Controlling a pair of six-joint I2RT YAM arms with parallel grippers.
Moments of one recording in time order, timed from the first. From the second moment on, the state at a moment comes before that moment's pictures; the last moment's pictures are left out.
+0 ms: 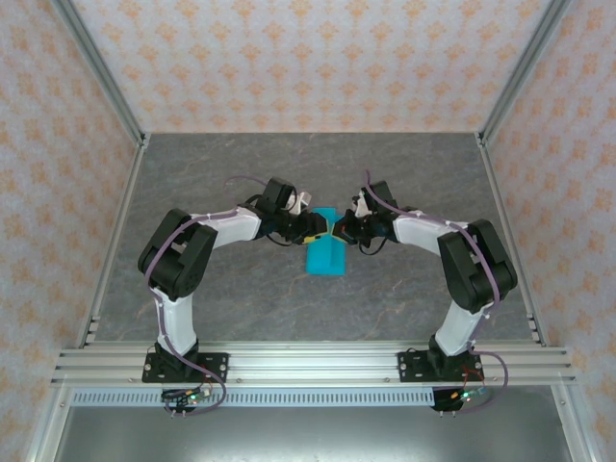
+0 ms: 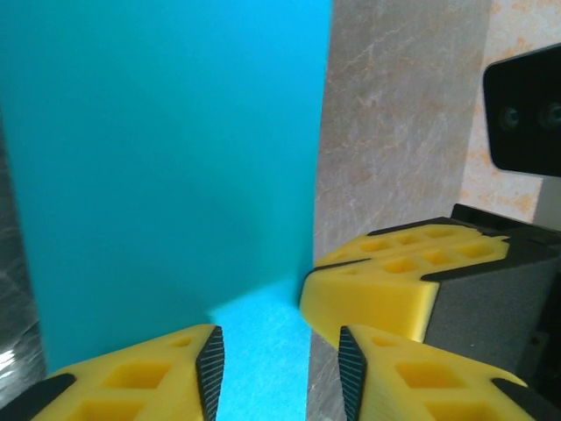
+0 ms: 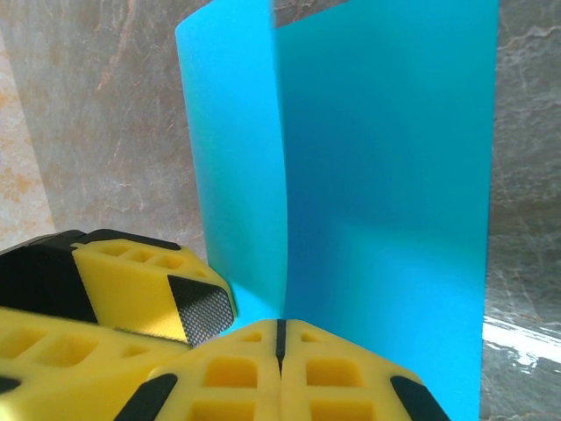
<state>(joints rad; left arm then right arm) -0.46 1.92 1.14 -0.08 0.66 -0.82 0.41 1.75 0.98 -0.19 -0.56 0.79</state>
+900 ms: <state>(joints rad) -0.50 2.03 1.34 -0.45 0.46 -0.70 0.41 1.78 1.01 -0.31 -0.43 0.73</state>
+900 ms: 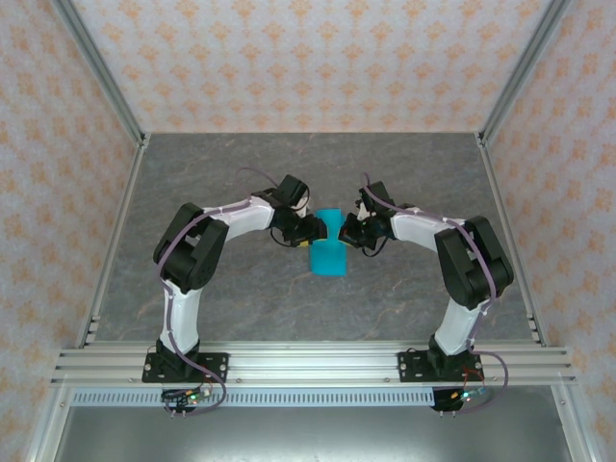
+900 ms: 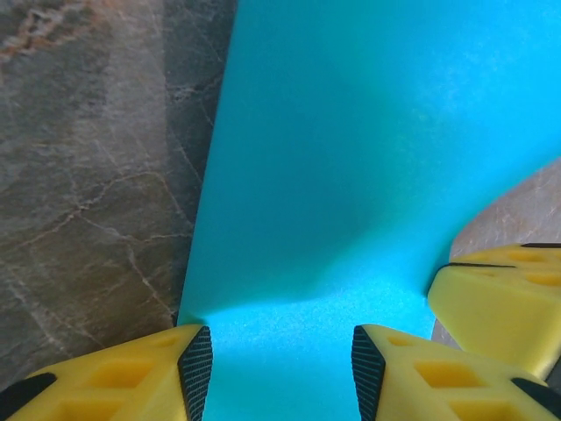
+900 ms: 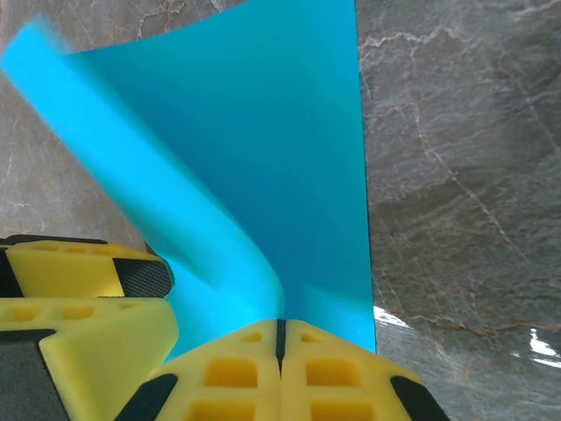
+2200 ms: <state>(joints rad) -0.50 2.04 1.37 -0.51 0.42 -0.71 0.41 1.79 1.03 -0.37 -0.37 0.69</state>
